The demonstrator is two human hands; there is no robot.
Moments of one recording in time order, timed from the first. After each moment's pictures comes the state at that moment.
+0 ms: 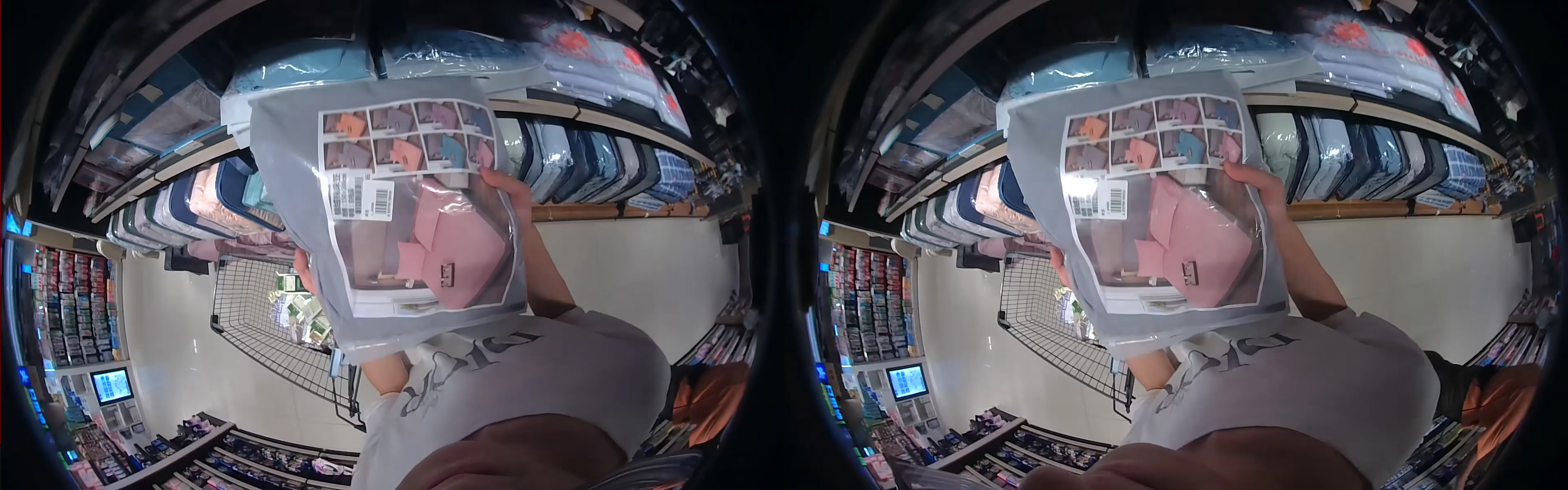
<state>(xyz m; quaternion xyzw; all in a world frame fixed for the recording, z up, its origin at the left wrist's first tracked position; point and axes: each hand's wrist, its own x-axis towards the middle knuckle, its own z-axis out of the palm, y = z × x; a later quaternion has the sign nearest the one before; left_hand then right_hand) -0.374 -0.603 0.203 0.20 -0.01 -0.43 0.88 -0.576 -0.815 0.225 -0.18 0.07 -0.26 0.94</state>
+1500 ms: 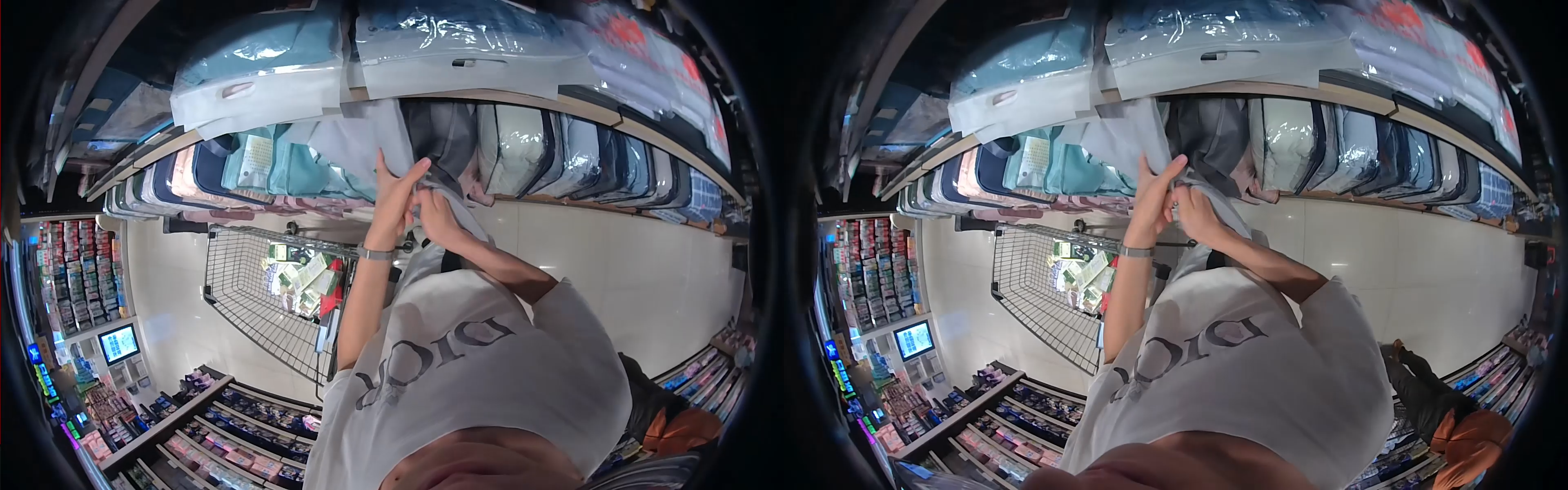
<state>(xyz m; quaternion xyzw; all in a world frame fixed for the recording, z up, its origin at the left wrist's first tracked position) -0.381 -0.812 0.116 0.65 -0.14 -0.45 0.59 -0.483 -0.854 -0.007 -0.77 0.22 -0.25 0.55</state>
